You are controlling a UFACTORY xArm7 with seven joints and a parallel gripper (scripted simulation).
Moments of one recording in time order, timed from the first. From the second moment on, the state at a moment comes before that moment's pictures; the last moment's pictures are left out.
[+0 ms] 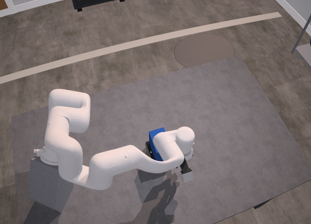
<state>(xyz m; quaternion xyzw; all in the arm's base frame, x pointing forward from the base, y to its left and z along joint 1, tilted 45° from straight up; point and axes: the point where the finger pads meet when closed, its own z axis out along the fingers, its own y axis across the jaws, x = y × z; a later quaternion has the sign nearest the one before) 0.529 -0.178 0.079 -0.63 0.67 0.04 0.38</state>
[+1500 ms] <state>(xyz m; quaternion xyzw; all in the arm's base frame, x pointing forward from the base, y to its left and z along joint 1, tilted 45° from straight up) 0.511 -0.145 0.028 -0.63 0.67 0.04 0.38</state>
